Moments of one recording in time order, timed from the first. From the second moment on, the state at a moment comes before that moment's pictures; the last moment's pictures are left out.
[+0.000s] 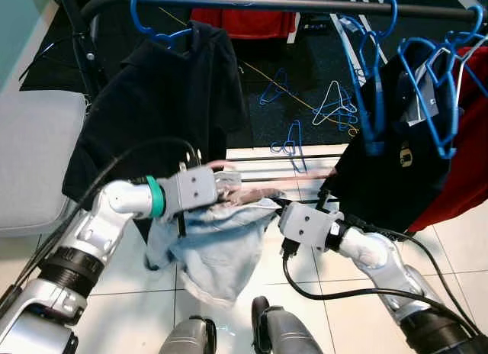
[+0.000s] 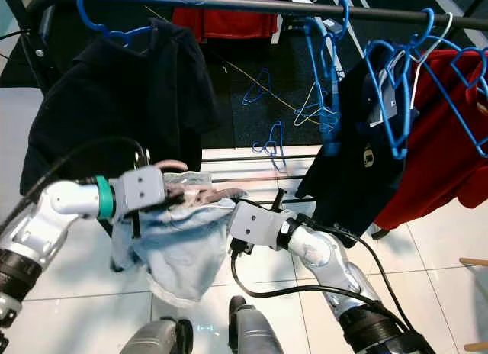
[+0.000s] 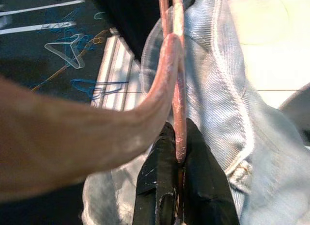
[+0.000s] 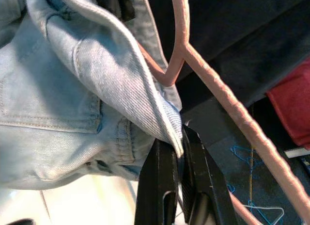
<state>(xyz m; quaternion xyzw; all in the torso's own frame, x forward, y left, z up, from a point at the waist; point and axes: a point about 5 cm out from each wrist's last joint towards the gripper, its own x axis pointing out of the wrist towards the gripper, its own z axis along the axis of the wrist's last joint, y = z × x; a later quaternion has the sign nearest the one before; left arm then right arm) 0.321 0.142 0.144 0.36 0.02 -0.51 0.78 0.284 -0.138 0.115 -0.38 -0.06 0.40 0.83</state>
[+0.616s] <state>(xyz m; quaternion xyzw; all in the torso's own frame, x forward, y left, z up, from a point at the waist) 0.346 0.195 0.158 0.37 0.05 -0.40 0.84 0.260 -0.155 0.120 -0.39 -0.02 0.45 0.81</state>
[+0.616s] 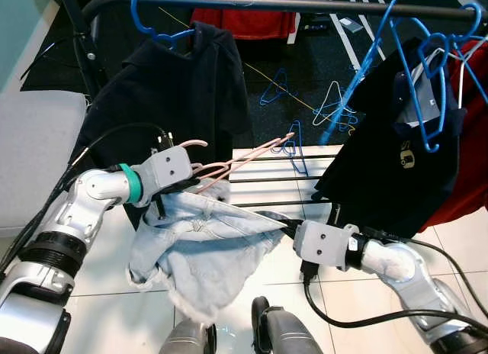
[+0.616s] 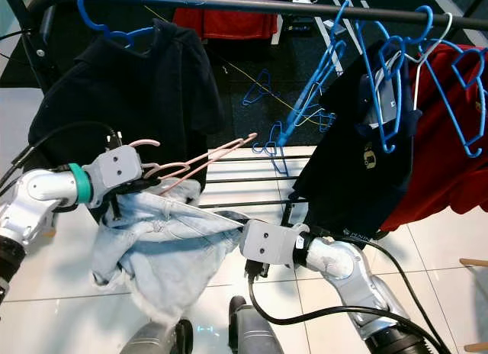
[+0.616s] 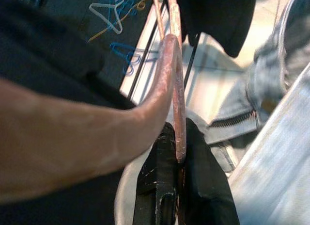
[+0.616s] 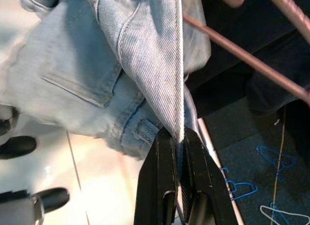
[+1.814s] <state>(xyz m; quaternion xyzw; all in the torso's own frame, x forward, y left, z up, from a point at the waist) 0.326 0.181 0.156 0.28 0.05 -0.49 0.83 0.287 -0.191 0.157 -0.42 -0.04 0.35 0.83</state>
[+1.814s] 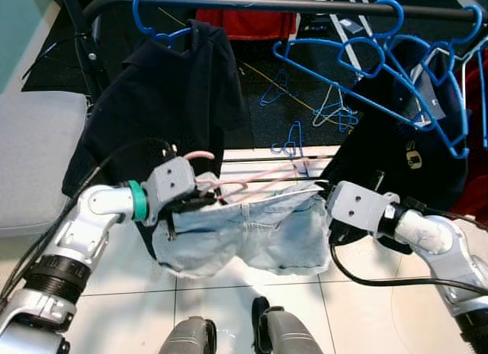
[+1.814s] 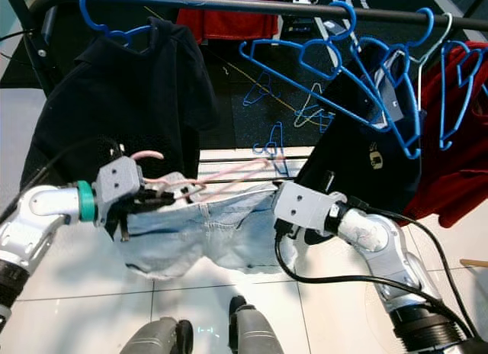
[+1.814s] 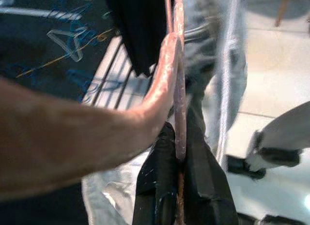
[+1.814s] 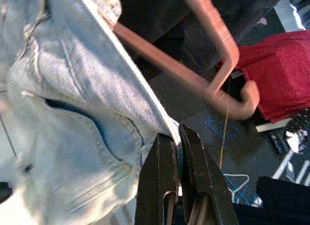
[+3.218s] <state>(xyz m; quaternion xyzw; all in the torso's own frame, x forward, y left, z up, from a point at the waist) 0.313 0.201 0.152 0.29 0.06 -0.56 0.77 0.288 -0.202 0.141 -0.43 -0.02 0.35 0.83</state>
